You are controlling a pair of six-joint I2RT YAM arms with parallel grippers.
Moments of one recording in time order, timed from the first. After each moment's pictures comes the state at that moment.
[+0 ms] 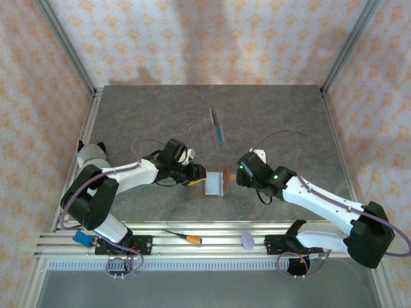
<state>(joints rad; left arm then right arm) -0.54 1.56 0.78 -0.18 0.55 -0.85 0.78 1.12 0.75 -0.66 0.29 0.71</state>
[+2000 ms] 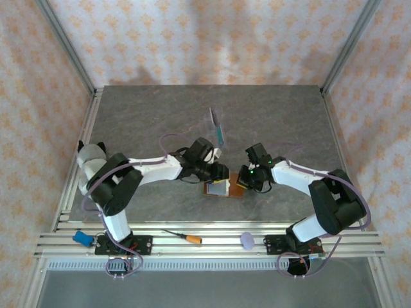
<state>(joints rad) -0.71 1.75 0.98 -0.09 0.54 -0.92 0.47 1.48 0.69 -0.42 -0.30 0.85</state>
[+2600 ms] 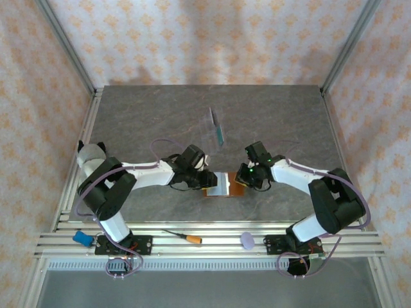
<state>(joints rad) -0.69 1.70 0.85 -0.14 0.44 -0.83 0.47 1.48 0.72 -0.42 -0.29 0.82</state>
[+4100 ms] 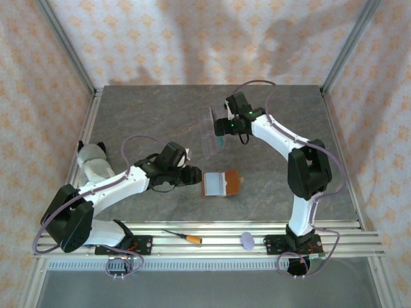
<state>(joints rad) -0.63 1.34 0.78 -0.39 0.29 -0.77 0.48 1.90 1.53 -0.63 -0.02 0.25</state>
